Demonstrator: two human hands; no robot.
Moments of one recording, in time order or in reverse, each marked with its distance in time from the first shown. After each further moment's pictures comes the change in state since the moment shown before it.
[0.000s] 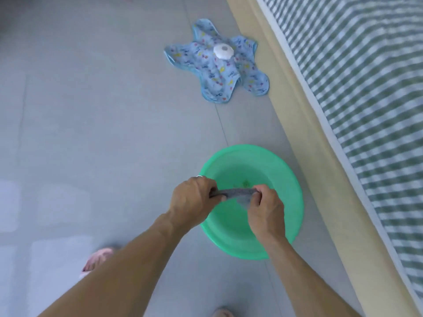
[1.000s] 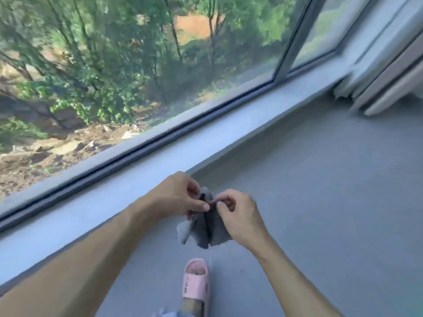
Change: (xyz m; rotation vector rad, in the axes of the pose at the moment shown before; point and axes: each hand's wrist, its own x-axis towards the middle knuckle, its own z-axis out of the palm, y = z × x) left_hand -1.018 -0.299 -0.110 -0.885 0.568 -0.897; right_hand -0.909 -0.304 0.112 -0.110 -1.212 -1.020
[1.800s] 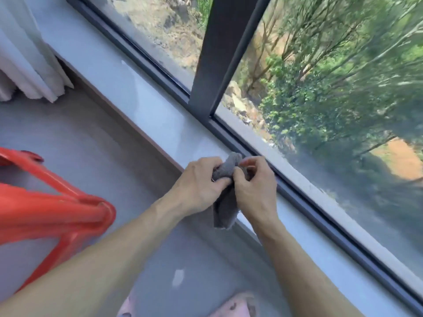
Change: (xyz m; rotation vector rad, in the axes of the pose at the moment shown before) left_hand -0.380 -0.636 -0.115 -0.682 1.224 -0.382; right_hand -0.142 -0.236 0.737 -0.376 -0.613 -0.674
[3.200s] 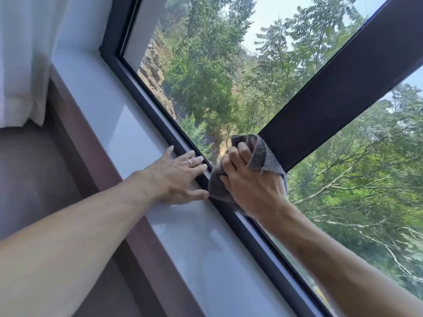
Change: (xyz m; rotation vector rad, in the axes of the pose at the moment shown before) left_hand 0.224 -0.165 -0.098 0.867 0.177 0.309; right_hand 0.229 -0.033 0.140 -1.650 0.479 -1.369
